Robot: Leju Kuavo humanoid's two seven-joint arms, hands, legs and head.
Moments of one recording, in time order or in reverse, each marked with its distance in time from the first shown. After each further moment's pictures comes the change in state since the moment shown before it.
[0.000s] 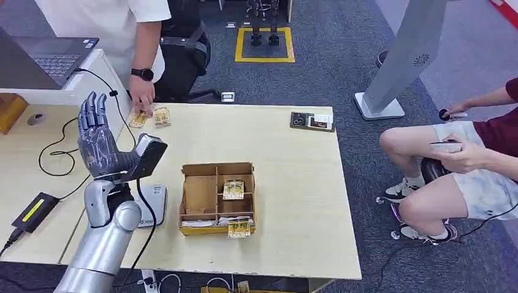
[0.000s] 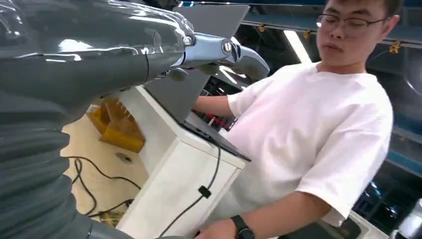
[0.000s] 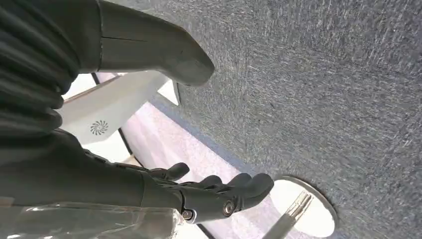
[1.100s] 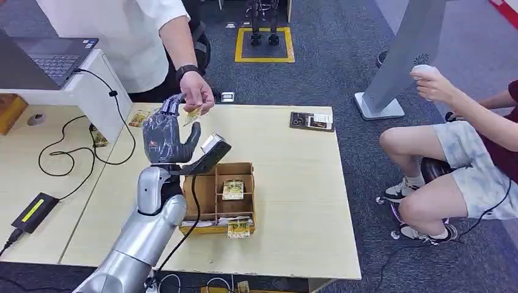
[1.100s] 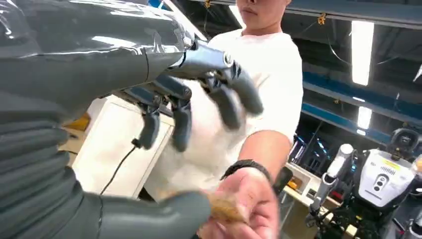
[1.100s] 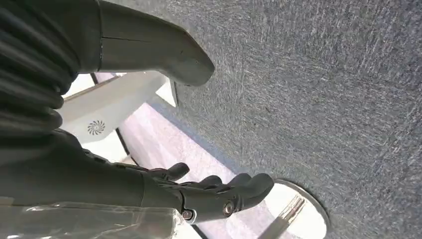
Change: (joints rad) left arm -0.118 -0.167 -0.191 0.138 -0.153 -0.041 0.051; right arm -0.027 0.000 0.034 0.034 0.000 0.002 0.029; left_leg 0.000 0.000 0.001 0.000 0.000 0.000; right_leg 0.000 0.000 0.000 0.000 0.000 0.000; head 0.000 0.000
